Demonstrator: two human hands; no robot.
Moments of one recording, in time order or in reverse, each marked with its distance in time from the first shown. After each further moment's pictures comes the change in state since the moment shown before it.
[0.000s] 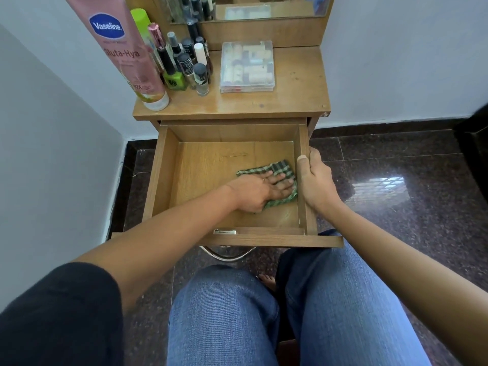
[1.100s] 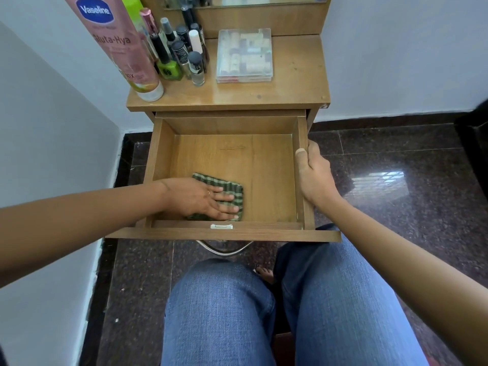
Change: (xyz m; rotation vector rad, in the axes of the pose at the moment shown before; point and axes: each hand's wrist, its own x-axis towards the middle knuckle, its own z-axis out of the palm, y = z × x) left_hand -0.093 -0.054 0.034 0.108 -0.304 0.270; right_hand -0.002 -0.002 -0.002 -0.018 -0.020 -0.001
